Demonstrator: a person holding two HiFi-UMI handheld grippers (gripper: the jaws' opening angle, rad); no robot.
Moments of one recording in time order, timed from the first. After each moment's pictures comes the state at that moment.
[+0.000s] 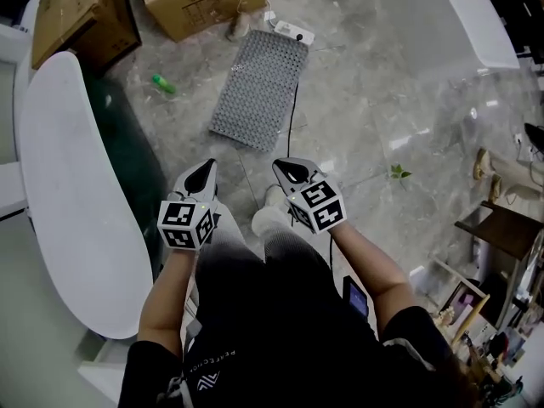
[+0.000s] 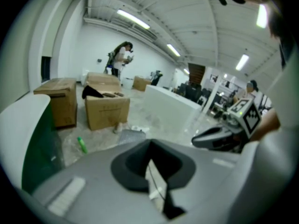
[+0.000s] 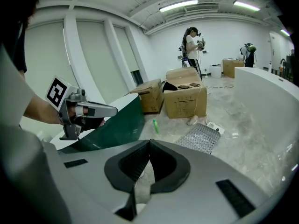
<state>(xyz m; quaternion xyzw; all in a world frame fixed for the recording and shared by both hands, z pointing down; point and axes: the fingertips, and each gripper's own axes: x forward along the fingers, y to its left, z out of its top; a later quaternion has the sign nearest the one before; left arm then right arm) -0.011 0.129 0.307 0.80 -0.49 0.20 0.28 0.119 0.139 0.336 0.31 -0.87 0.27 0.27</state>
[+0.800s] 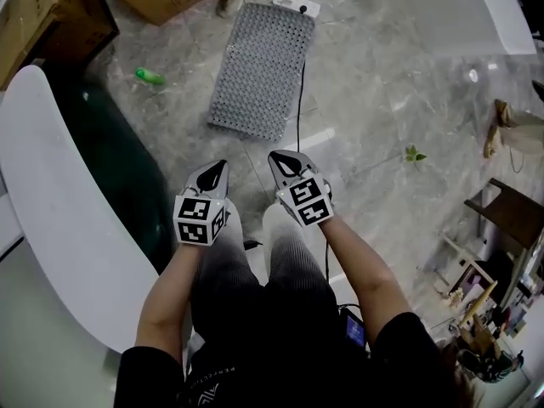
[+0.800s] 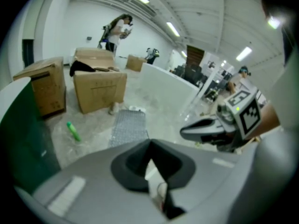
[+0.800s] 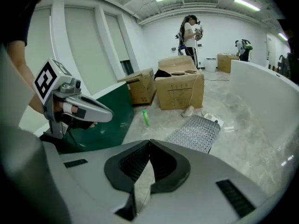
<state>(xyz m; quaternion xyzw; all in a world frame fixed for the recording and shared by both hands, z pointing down) -0.028 0.078 0.449 0.80 -0.41 0.28 0.33 0.071 0.077 0.472 0.35 -0.84 0.28 0.31</state>
